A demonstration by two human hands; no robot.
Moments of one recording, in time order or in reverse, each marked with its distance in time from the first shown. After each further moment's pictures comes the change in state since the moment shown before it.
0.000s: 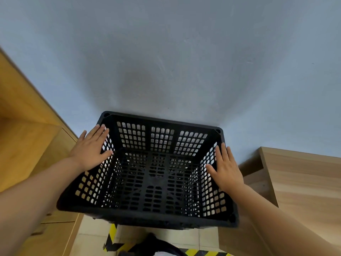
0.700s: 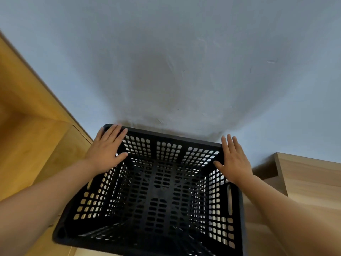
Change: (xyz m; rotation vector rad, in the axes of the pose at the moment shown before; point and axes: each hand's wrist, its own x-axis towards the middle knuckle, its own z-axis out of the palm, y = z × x) left_hand 0.006 0.019 0.000 0.050 0.058 0.081; right_hand 0.055 0.005 -0.007 -0.153 0.002 -0.114
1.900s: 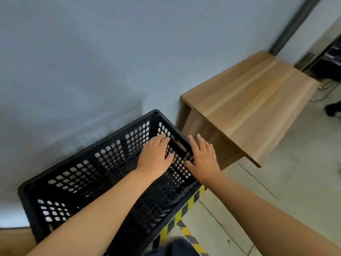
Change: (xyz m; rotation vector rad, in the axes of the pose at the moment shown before) left_hand -0.026 0.223 -0.043 -0.447 -0.089 0.805; right_hand -0.201 -0.109 0.009 0.328 0.142 0.723
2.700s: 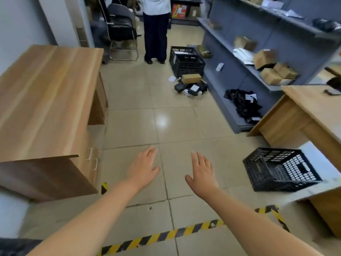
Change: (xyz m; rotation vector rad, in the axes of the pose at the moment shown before) left_hand -0.147 0.520 0.255 0.026 -0.550 0.838; right_hand -0.499 0.385 0.000 0.194 0.169 1.079
